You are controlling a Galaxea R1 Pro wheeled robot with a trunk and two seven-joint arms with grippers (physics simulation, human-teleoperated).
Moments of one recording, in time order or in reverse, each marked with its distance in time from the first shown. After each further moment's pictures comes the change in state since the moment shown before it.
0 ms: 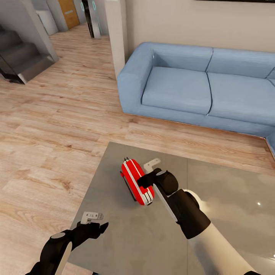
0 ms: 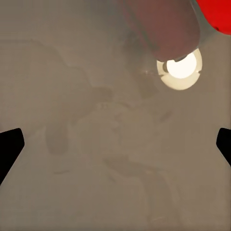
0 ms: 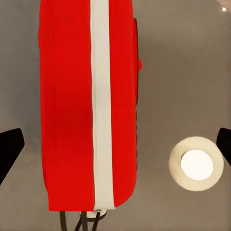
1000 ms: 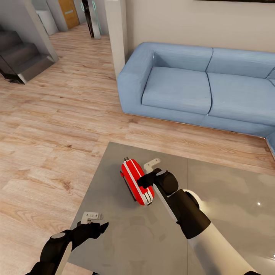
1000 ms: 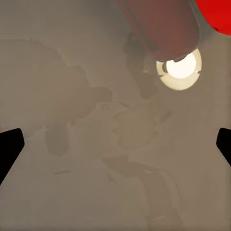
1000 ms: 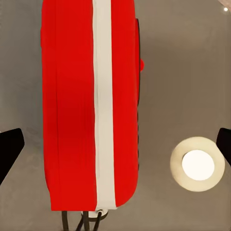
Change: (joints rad) left arm 0.000 -0.002 0.000 -0.001 0.000 0.000 0.000; right arm 0.000 0.000 0.001 0.000 -0.001 0.000 0.004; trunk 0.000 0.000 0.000
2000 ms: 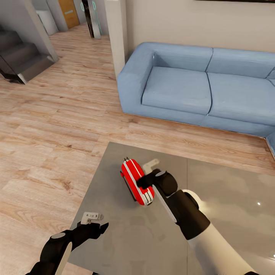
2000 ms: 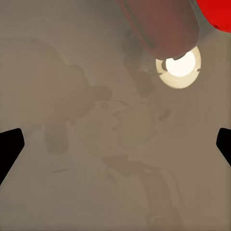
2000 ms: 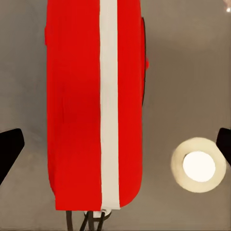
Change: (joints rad) left arm 0.000 0.003 -0.002 0.003 0.001 0.003 -0.005; right arm 0.003 0.000 0.008 0.006 0.001 -0.008 0.006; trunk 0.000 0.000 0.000
